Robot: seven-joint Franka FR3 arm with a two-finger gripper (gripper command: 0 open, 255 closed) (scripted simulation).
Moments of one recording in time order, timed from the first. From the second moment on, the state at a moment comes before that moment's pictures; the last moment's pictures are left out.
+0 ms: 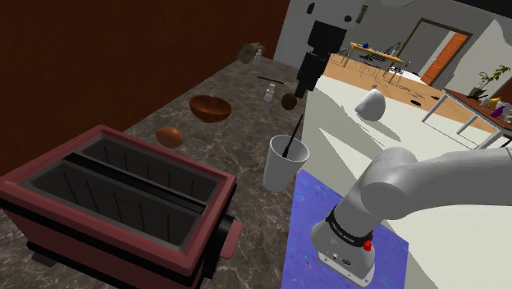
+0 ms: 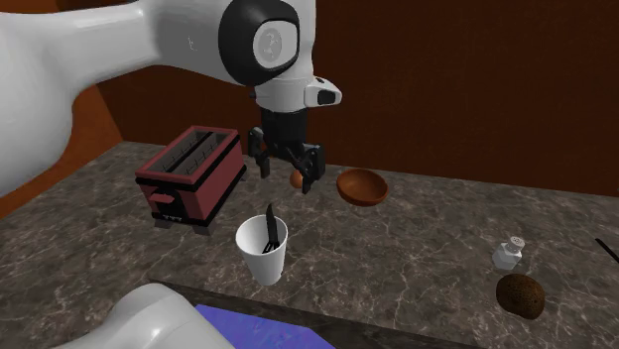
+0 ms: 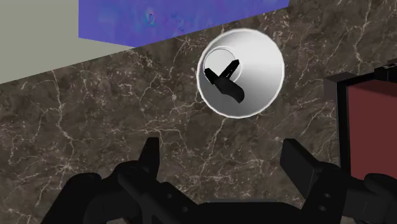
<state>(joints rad) -0.02 -0.80 0.07 -2.34 0.08 1.52 -0.10</state>
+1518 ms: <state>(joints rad) 0.04 0.02 0.24 -1.94 0.04 1.81 -0.01</state>
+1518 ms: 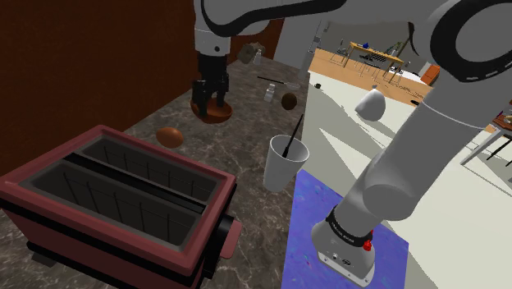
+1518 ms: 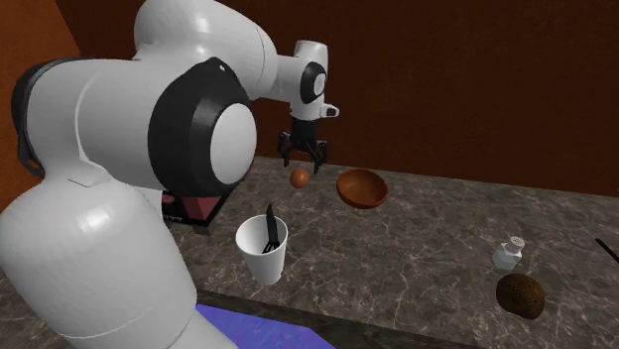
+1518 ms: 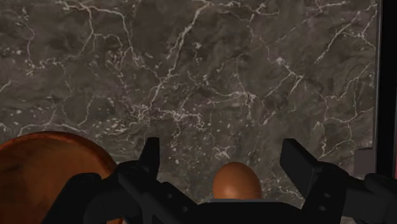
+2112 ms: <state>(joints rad) 0.11 0.41 0.27 -1.59 -0.05 1.78 0.04</state>
